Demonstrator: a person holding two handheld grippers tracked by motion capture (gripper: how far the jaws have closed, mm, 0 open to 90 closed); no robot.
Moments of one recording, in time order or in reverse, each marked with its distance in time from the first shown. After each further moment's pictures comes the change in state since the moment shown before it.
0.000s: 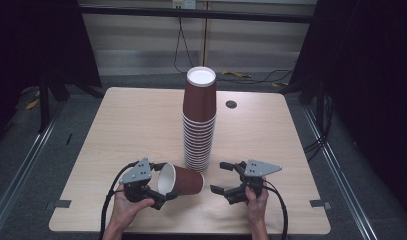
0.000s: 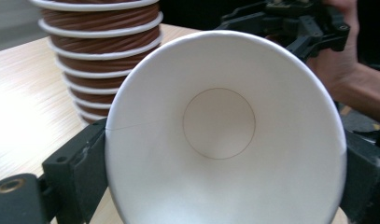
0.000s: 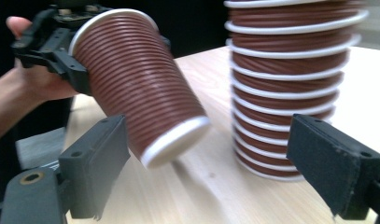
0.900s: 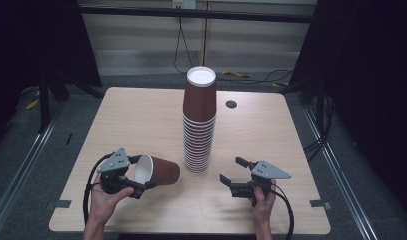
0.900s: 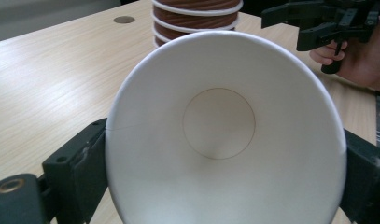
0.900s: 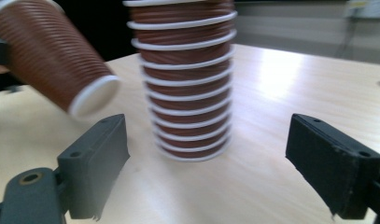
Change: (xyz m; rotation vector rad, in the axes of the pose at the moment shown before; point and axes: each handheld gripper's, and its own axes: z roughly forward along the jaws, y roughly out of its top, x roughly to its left) left arm 0.031 0.002 -0.047 0.080 0.139 -0.077; right arm -0.003 -0.009 -0.015 -0.033 -0.338 0.019
